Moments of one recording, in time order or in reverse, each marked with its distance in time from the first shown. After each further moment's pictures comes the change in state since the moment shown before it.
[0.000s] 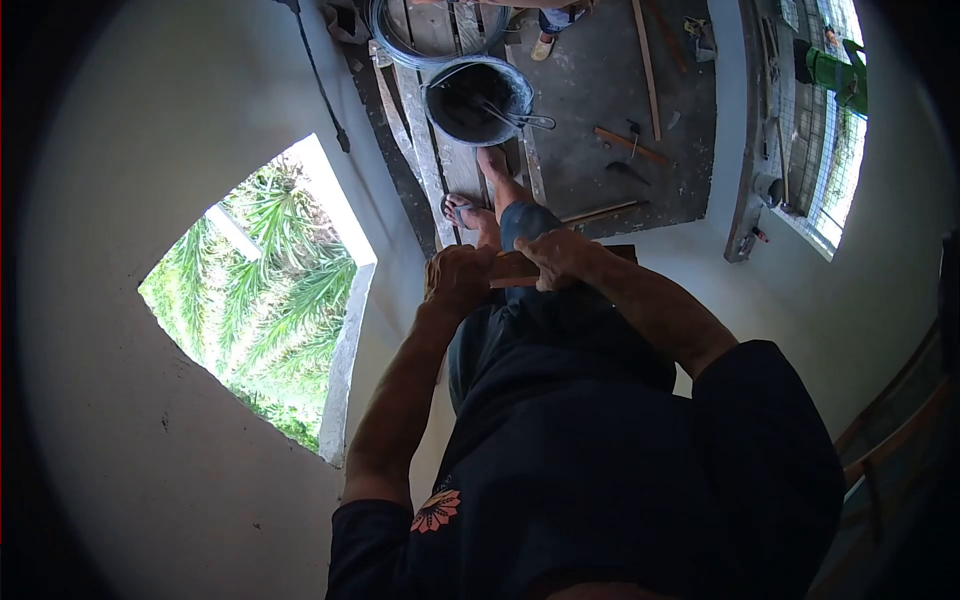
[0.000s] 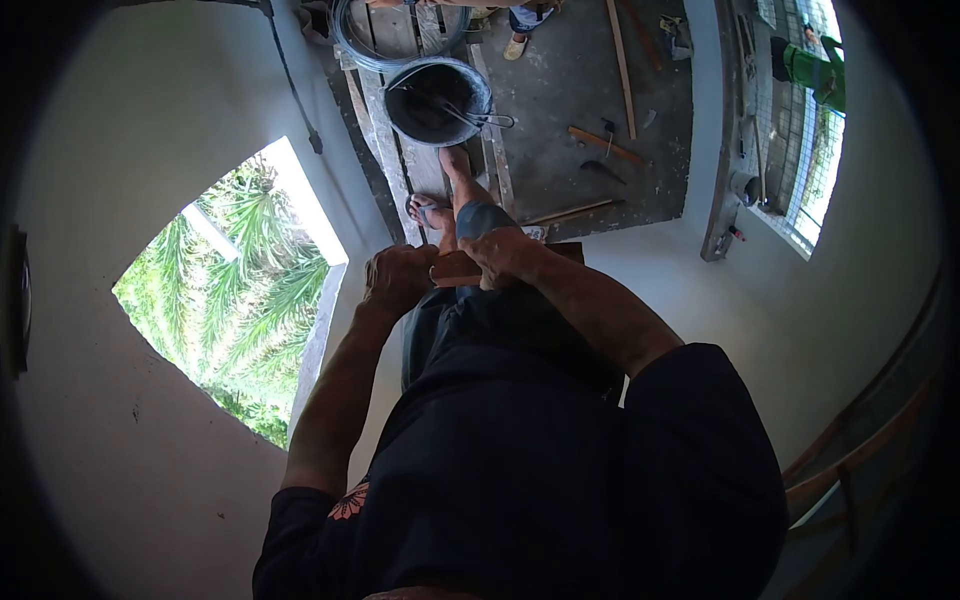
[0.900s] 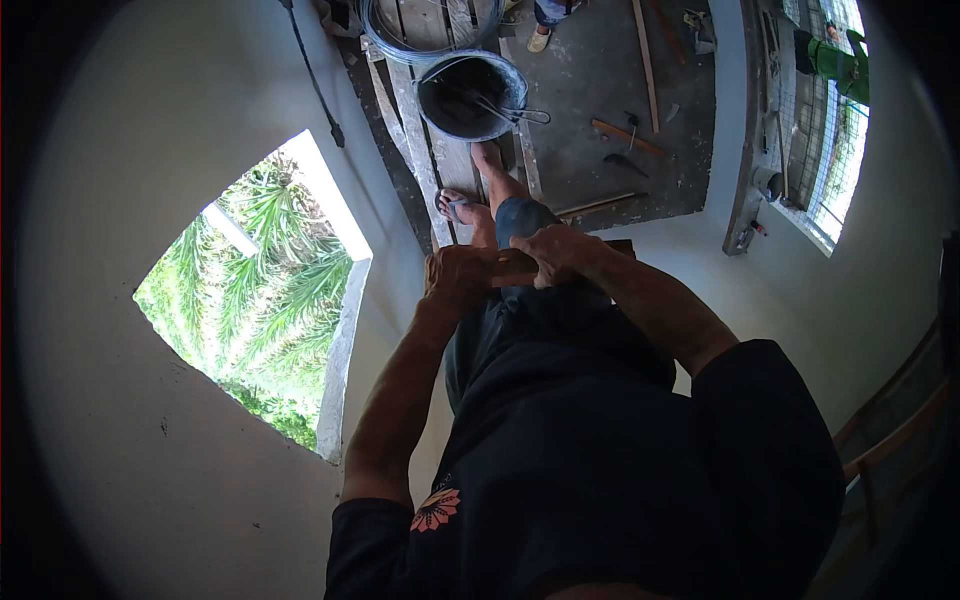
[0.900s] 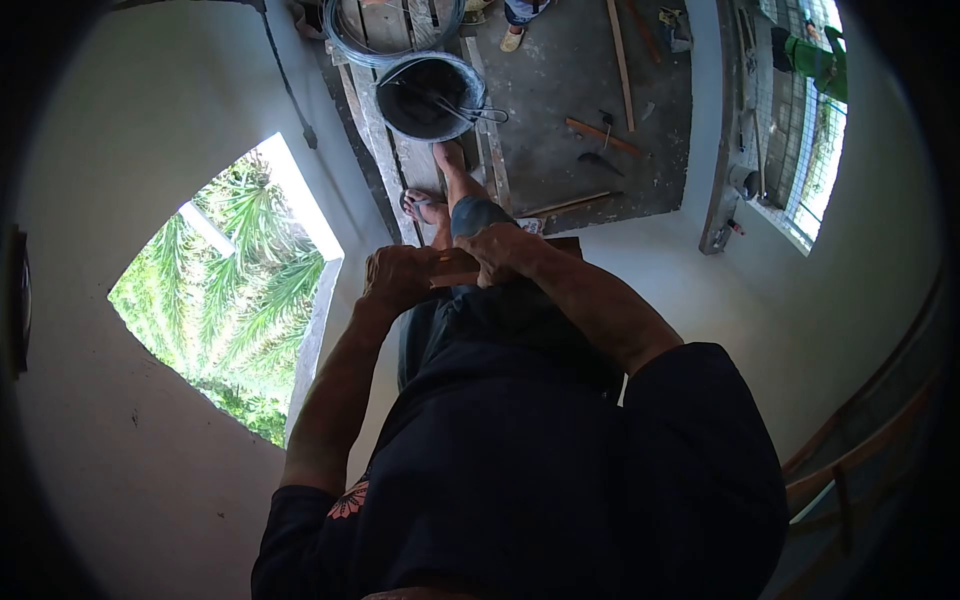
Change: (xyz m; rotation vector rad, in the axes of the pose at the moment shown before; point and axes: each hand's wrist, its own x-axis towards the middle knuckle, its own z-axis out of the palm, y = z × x) left_hand 0.014 0.005 0.011 0.038 -0.127 -0.037; right_hand -0.002 0.026 0.003 0.068 -0.098 0.006
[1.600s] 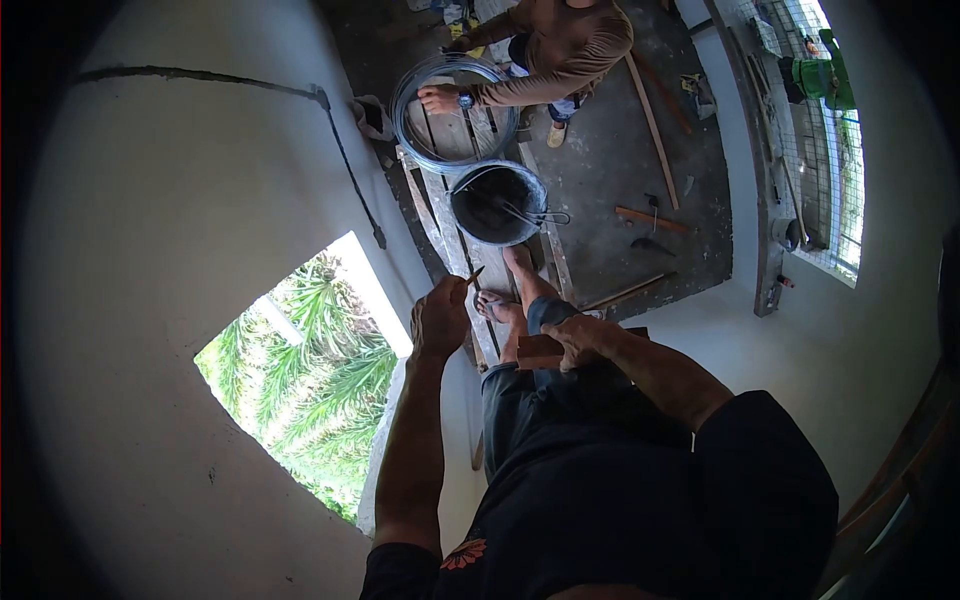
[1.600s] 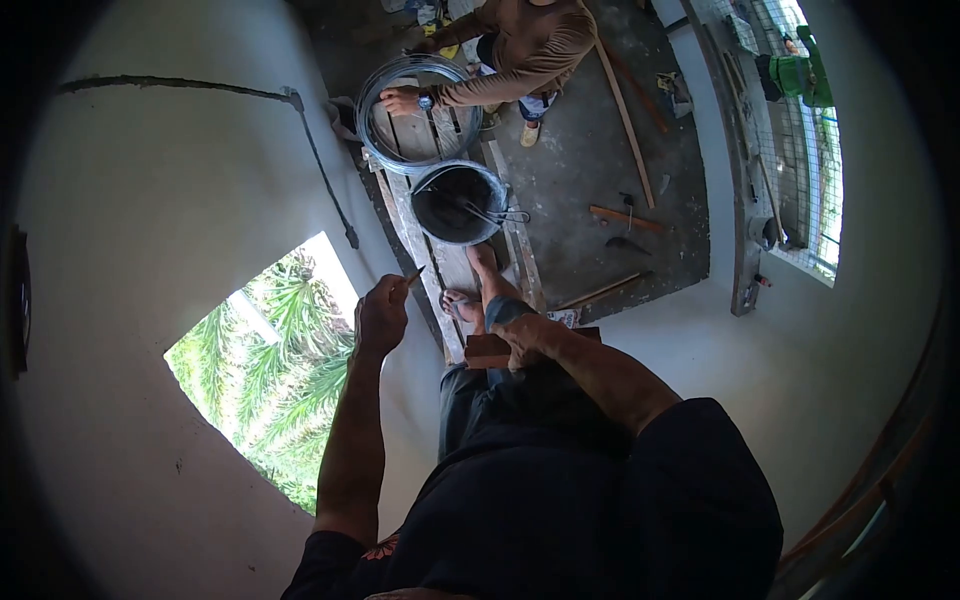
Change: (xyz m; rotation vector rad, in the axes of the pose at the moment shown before) left_hand 0.034 -0.016 -0.112 -0.324 0.285 -0.345; right_hand 0.075 -0.012 -0.010 0.238 0.509 -0.014
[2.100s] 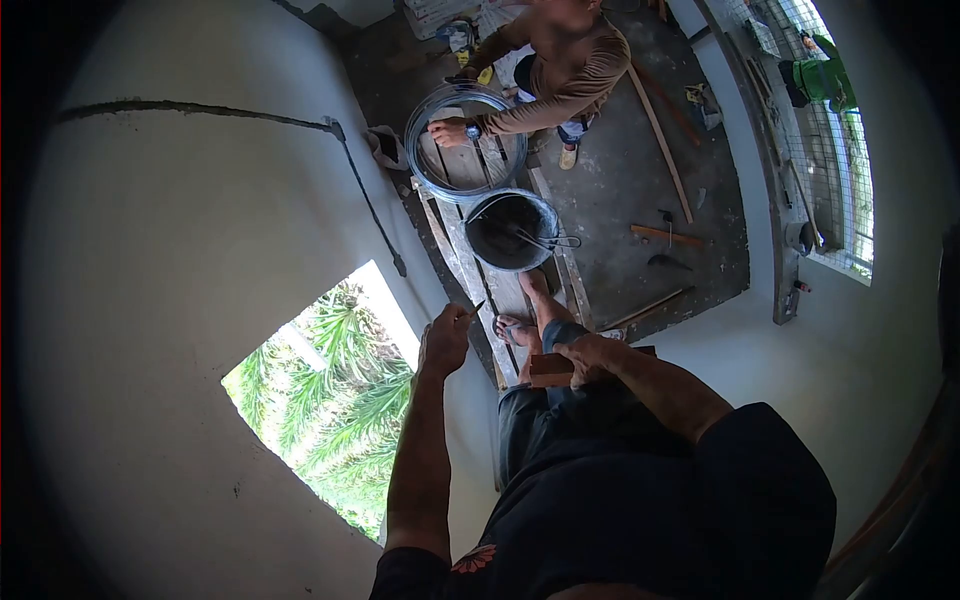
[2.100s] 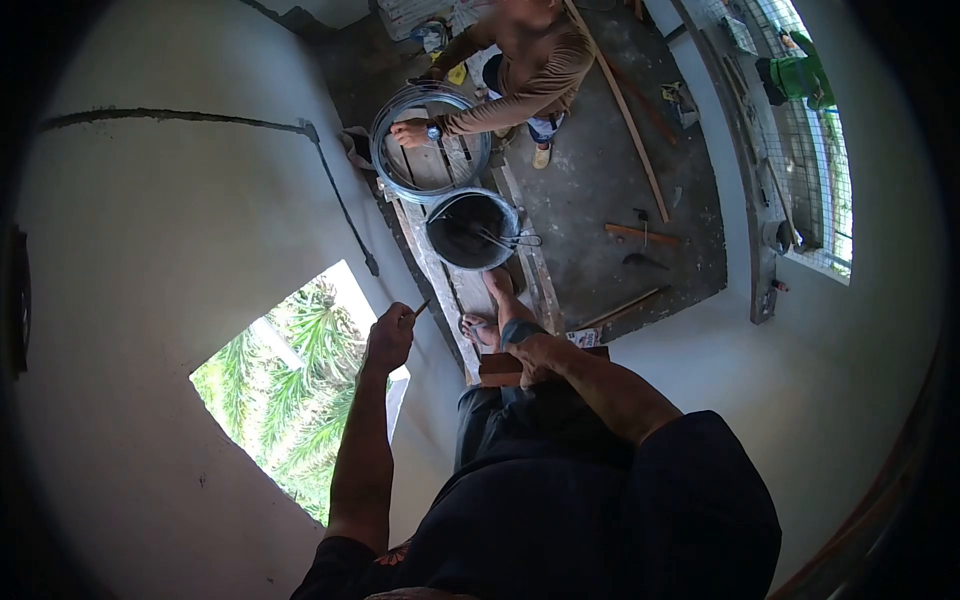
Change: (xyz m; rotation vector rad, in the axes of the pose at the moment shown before) left_hand 0.017 -0.035 0.000 -0.052 -0.187 -0.122; right_hand 0.005 0.003 -0.007 0.008 0.009 -0.012
